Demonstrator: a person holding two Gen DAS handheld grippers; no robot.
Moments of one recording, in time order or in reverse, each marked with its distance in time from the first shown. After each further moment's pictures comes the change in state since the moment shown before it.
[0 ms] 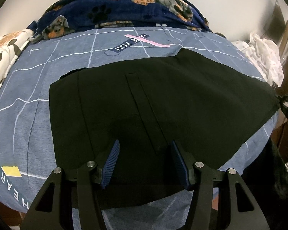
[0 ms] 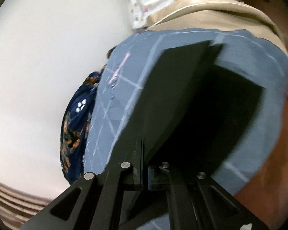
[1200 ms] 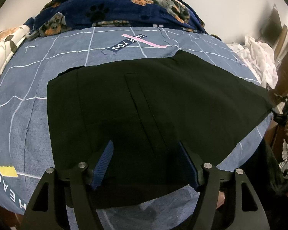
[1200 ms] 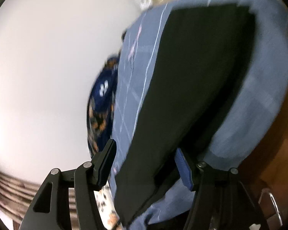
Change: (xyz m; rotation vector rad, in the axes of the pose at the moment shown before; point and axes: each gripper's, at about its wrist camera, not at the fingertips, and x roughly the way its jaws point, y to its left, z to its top) left arm -0.002 0.006 -0.001 -0.015 0.001 -0.060; right arm 0.013 0.030 -0.066 0.031 0.230 0.183
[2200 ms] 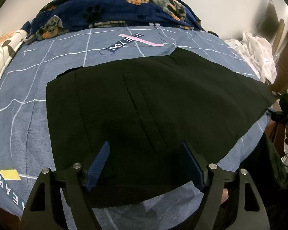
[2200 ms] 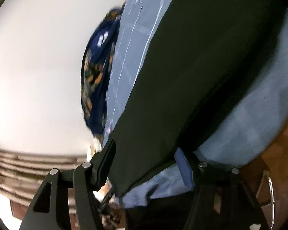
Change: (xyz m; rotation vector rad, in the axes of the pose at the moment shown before) left arm 0.000 -0.001 -0.002 0.039 0.003 0.000; right arm 0.059 0.024 -0.062 -0.066 0.233 -0.015
